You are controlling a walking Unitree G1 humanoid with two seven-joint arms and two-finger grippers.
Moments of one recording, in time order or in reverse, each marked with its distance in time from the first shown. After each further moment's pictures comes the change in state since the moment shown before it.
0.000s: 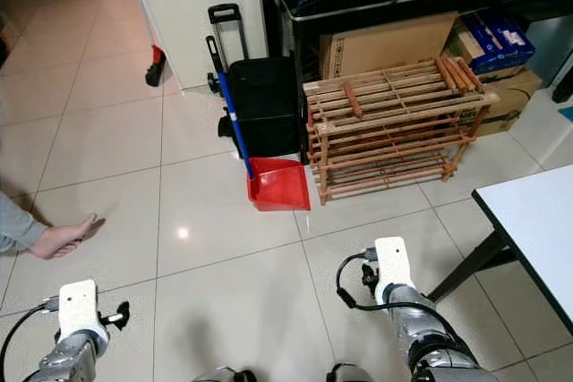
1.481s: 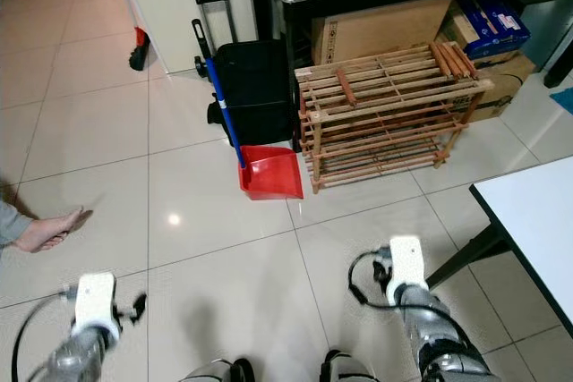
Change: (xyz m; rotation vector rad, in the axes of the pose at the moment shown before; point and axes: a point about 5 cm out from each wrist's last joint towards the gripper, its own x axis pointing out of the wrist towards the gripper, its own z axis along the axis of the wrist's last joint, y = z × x) left arm -0.001 -0.013 0.018 0.106 -0.154 -0.122; right arm -0.004 -0.019 0.011 0.099 -0.101 -0.034
